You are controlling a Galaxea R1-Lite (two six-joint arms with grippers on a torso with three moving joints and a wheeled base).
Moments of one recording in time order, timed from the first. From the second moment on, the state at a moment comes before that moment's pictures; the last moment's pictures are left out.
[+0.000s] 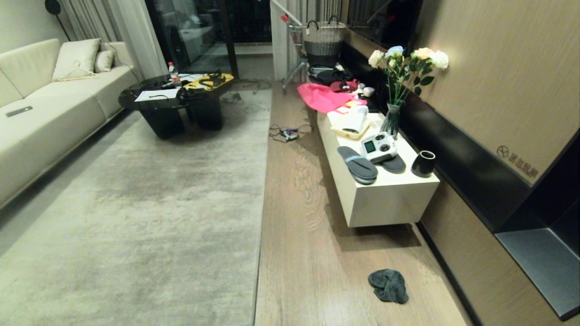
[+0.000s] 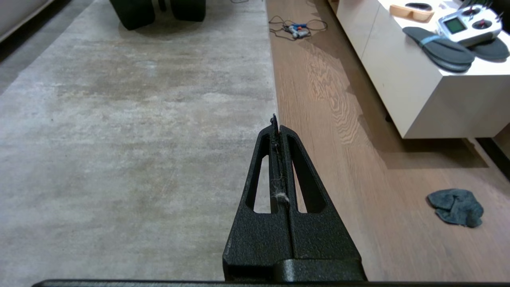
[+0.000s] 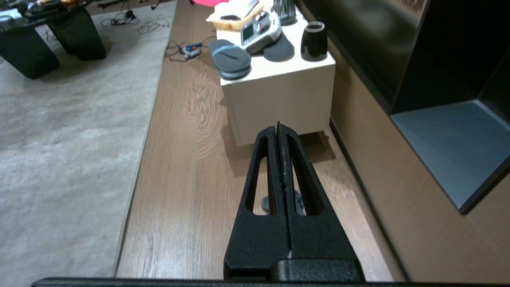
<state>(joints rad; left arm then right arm) 0.00 0.00 0.00 0.00 0.01 -0.04 0.00 0.00 0.00 -0.02 -0.06 0.11</state>
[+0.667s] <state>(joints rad) 0.00 0.00 0.00 0.00 0.01 -0.04 0.00 0.00 0.00 -0.02 -0.06 0.11</state>
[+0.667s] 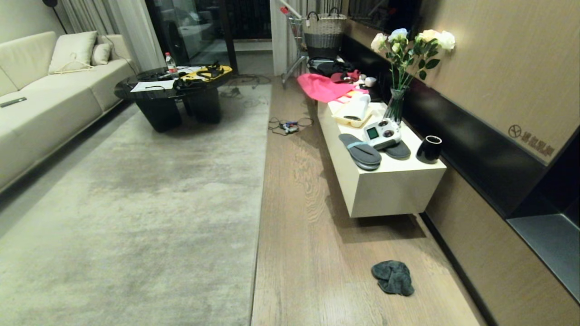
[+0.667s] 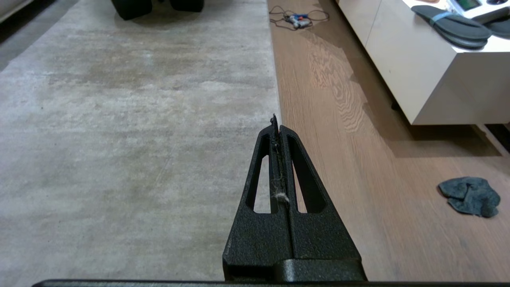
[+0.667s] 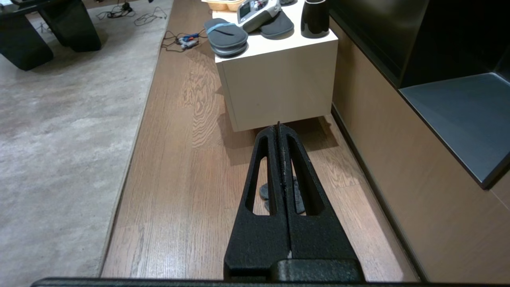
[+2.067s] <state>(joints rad) 0.00 0.00 0.00 0.00 0.01 -0.04 0.00 0.00 0.00 -0.02 -0.06 0.11</state>
